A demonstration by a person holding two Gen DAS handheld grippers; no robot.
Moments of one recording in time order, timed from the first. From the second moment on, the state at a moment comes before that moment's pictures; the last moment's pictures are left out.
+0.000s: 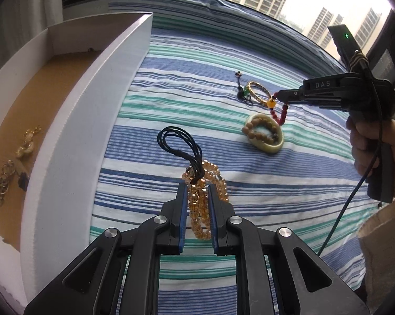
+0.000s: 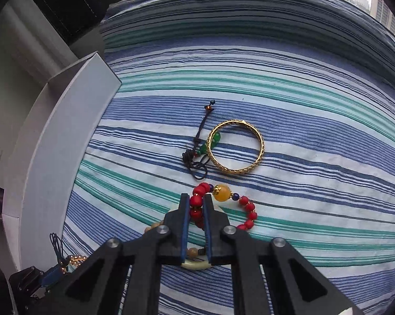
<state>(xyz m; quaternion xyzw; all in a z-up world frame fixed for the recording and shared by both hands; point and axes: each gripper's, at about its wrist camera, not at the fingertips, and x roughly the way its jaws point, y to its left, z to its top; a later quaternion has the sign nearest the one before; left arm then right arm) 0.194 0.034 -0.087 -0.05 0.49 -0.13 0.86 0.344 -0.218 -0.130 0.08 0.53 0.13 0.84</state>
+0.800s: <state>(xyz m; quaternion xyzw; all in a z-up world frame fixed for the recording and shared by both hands) 0.131 0.171 0.067 -0.06 0.39 -0.05 0.92 0.220 -0.093 0.030 0.07 0.37 0.33 0.87</state>
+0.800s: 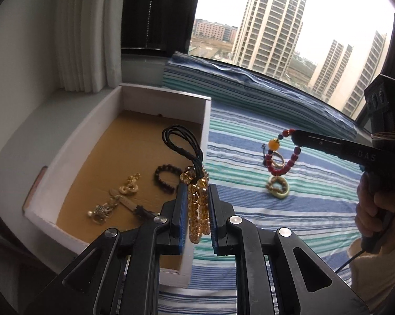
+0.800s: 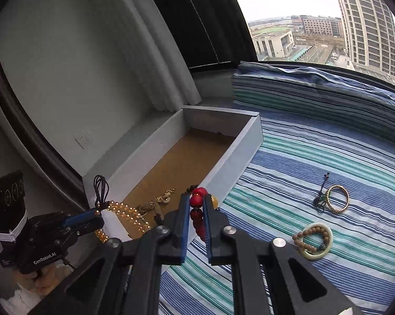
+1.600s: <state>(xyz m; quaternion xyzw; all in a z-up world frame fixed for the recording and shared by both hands) 0.258 0.293 -0.053 -0.05 0.50 0.09 0.86 0.283 0.130 -0.088 -0.05 0.49 0.34 0.80</state>
